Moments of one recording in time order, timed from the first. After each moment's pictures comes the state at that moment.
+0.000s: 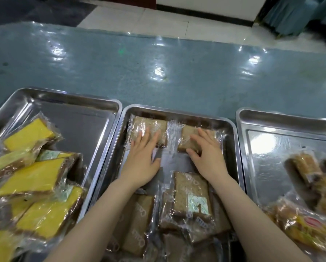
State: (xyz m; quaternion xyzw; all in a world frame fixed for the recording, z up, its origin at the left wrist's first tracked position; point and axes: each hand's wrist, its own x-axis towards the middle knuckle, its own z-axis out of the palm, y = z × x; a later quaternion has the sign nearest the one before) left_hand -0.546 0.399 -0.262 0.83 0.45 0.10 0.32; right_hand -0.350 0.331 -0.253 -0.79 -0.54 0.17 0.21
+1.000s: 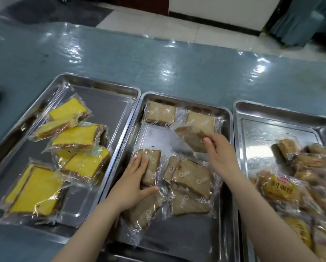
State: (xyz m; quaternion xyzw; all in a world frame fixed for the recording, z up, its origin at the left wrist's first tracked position) left_hand -0.652 0.273 -0.256 0.80 0.47 0.01 0.36; right_hand -0.376 0.249 -0.206 -0.75 -0.55 0.18 0.32
